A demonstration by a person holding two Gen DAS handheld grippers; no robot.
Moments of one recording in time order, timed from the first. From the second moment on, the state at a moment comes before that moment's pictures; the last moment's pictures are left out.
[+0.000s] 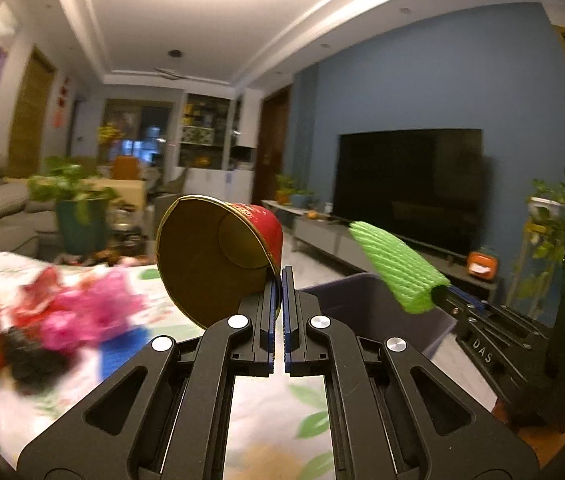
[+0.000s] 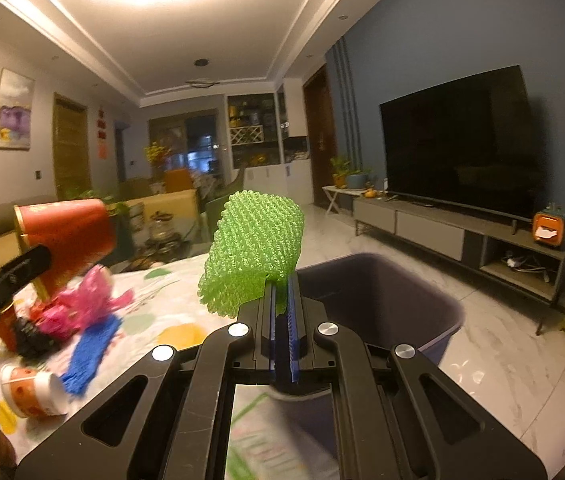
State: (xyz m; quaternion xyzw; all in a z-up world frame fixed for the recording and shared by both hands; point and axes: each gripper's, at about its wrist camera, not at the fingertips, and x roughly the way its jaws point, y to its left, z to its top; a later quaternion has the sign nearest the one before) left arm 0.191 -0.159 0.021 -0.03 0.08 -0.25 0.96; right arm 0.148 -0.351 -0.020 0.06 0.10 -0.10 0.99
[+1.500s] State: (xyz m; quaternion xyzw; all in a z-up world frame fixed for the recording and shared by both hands) left arm 0.274 -0.258 -0.024 -0.03 0.15 -0.32 0.94; right arm 0.184 -0.411 -0.034 0.10 0.11 -0.13 0.98
